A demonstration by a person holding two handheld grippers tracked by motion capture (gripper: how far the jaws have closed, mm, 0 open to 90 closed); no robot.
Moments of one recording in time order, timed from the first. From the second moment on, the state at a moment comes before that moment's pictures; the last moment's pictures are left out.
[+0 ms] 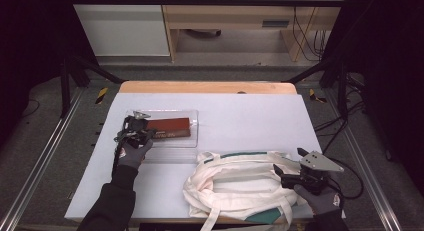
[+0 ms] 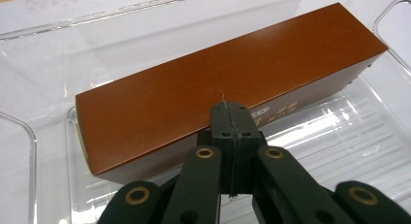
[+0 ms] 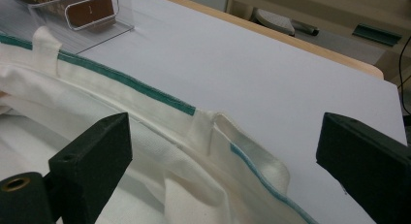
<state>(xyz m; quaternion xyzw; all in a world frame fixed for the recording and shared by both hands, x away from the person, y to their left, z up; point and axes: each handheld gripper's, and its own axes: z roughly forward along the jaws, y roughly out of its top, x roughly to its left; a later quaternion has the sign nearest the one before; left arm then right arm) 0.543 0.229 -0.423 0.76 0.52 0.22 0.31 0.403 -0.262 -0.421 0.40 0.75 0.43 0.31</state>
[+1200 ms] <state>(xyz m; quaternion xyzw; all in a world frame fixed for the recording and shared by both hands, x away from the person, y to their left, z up) 0.494 0.240 -0.396 0.73 0.46 0.27 0.42 0.401 -0.268 -0.421 0.41 0.73 0.43 0.32</state>
